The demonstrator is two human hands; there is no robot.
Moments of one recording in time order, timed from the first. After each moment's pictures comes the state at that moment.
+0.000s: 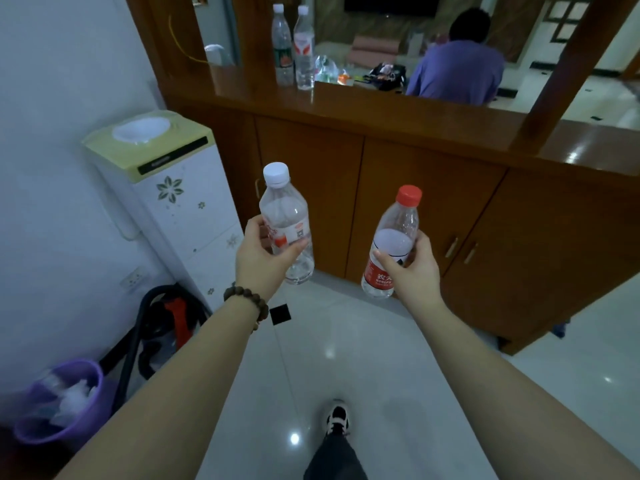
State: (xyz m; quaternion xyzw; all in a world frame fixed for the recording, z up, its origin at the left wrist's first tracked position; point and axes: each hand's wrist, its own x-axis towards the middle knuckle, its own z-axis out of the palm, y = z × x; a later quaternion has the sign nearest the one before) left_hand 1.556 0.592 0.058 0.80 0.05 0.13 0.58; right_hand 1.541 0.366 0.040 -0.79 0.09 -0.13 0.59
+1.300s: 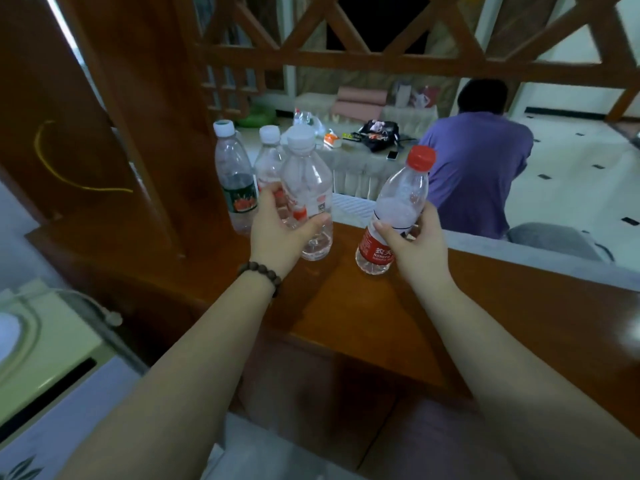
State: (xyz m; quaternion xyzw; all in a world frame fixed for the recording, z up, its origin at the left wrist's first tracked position) left_hand 2.219 0.535 0.155 0.80 -0.05 0.18 0.58; right_hand 2.185 0.339 0.146 -0.78 0.04 -0.22 0.59
